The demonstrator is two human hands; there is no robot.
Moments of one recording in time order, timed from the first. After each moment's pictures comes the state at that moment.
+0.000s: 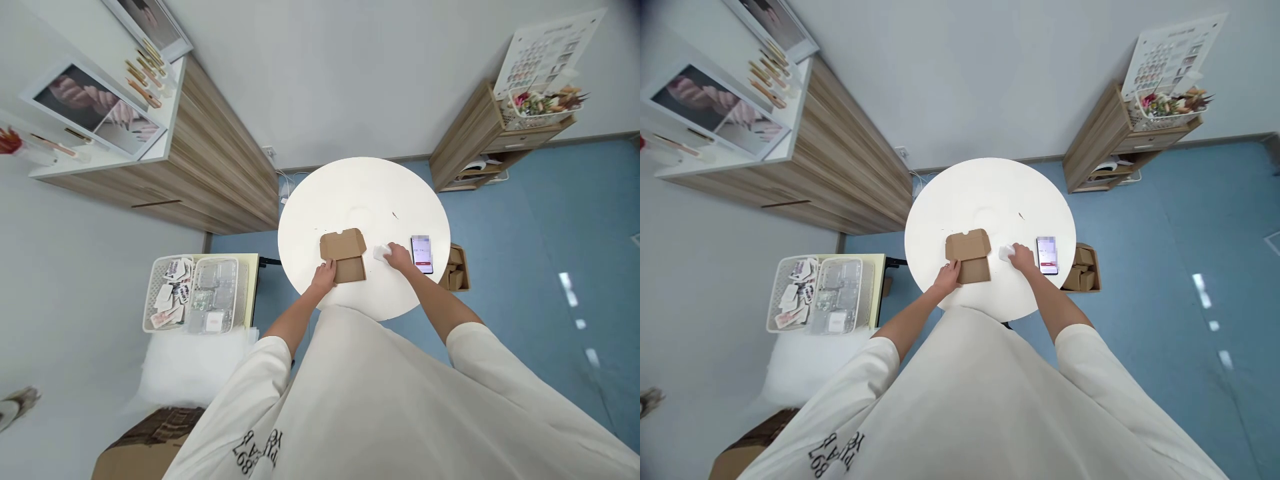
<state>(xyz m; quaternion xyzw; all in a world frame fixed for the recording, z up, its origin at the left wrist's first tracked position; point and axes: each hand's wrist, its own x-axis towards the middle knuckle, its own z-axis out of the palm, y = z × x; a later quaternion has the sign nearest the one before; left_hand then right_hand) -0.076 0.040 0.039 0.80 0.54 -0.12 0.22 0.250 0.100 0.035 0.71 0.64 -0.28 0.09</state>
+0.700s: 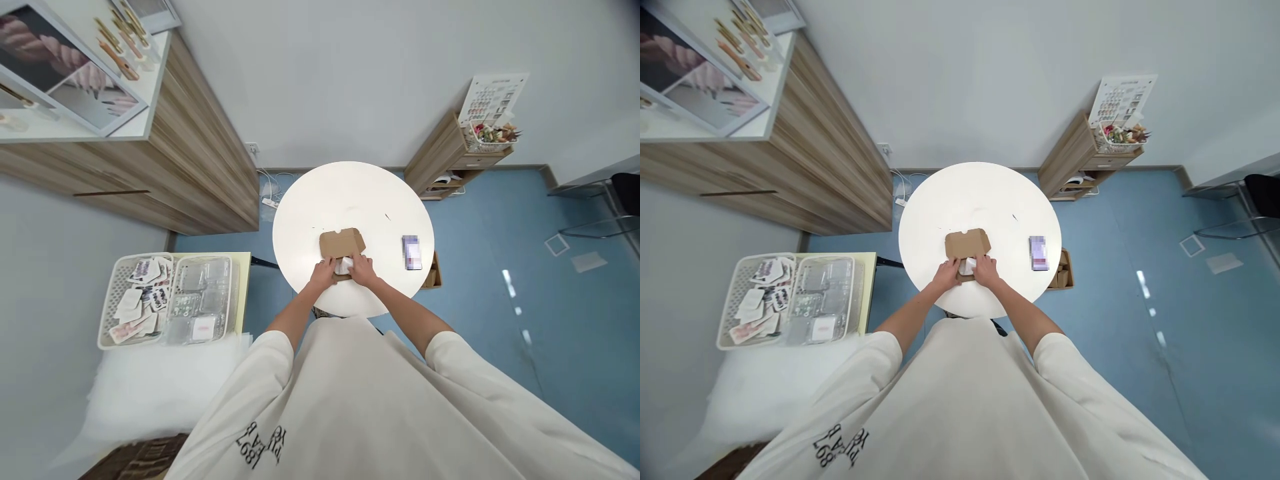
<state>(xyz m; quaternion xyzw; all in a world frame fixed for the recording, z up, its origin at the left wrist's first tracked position) -0.099 0.044 0.031 0.80 0.52 -0.02 0.30 0.096 0.037 0.067 0.64 0.72 -0.26 0.01</state>
